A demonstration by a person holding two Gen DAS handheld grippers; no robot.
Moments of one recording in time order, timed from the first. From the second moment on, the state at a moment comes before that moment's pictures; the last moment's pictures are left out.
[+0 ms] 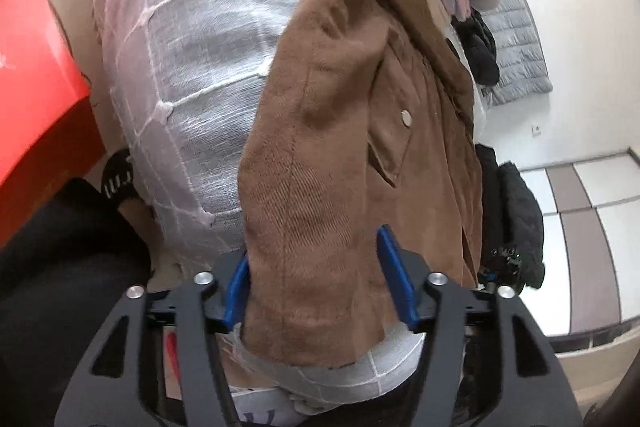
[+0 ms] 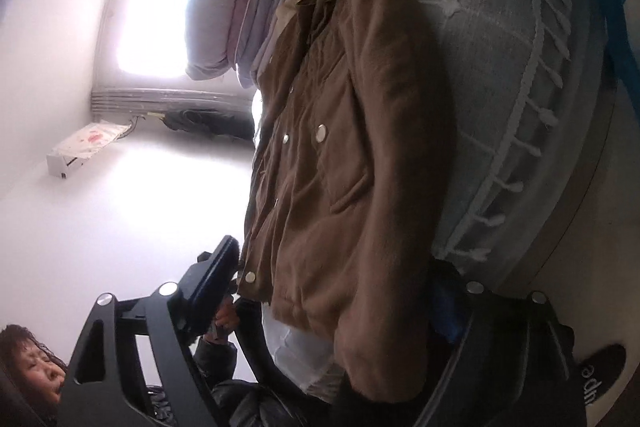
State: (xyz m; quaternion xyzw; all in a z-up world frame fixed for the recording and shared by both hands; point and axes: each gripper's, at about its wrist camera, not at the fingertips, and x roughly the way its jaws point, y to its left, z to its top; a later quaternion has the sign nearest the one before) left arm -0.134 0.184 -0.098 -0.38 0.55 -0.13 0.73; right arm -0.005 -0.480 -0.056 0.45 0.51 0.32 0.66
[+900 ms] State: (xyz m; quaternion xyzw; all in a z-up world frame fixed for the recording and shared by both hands) left arm -0.144 0.153 0.019 -0.34 0.45 -0.17 0.81; right arm -0.033 -0.460 0.032 0.46 0.38 0.37 0.71
